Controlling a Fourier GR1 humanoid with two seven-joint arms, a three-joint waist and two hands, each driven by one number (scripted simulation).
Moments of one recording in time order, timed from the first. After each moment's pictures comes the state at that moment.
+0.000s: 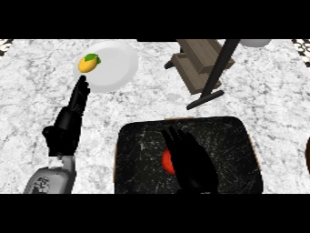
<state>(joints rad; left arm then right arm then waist) -0.15 0.04 -0.07 -1.57 -0.16 0.17 0.06 -0.16 -0.05 0.67 -1.74 0.88 0.41 0.80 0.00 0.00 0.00</state>
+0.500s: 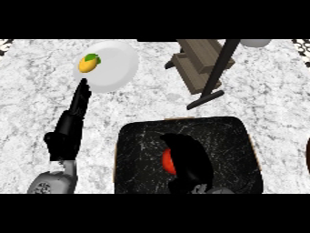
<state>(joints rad) -0.12 0.02 -0.09 -1.60 -0.18 0.18 0.07 -0.16 -0.01 0.63 -1.62 0.93 0.28 0.68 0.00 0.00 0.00</state>
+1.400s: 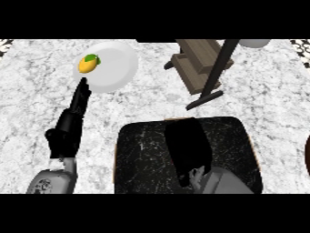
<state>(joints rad) -0.13 0.03 -0.08 -1.57 -0.17 0.17 0.05 -0.39 -0.07 0.64 -1.67 1.11 0.63 0.68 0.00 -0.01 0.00</state>
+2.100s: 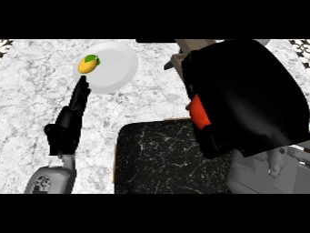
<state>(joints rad) -0.16 0.03 -0.06 -1.55 -0.16 0.16 0.06 -0.90 -0.01 0.23 -1.93 0.97 1.06 0.81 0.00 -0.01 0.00</state>
